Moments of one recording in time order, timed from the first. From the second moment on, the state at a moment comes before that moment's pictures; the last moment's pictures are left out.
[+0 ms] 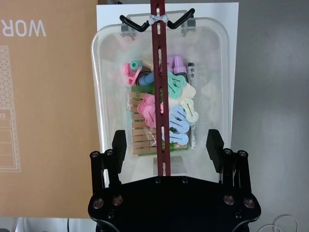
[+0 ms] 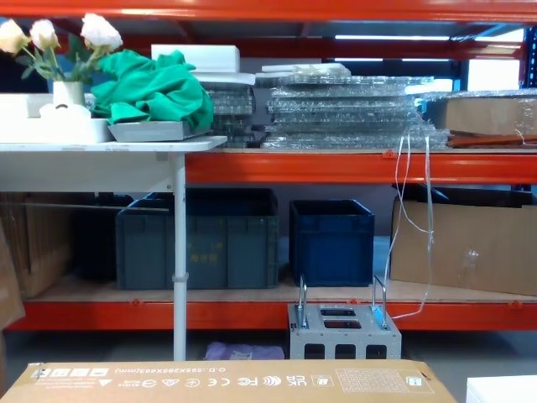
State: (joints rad) left arm -1.47 0.97 1.56 -0.90 0.05 0.15 -1.47; right arm 1.16 1.05 -0.88 -1.42 -0.26 0.20 1.41
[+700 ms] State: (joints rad) left arm -1.47 0.97 1.56 -0.90 0.05 0.15 -1.47; right arm 1.16 1.05 -0.89 -1.41 -0.26 0.20 1.41
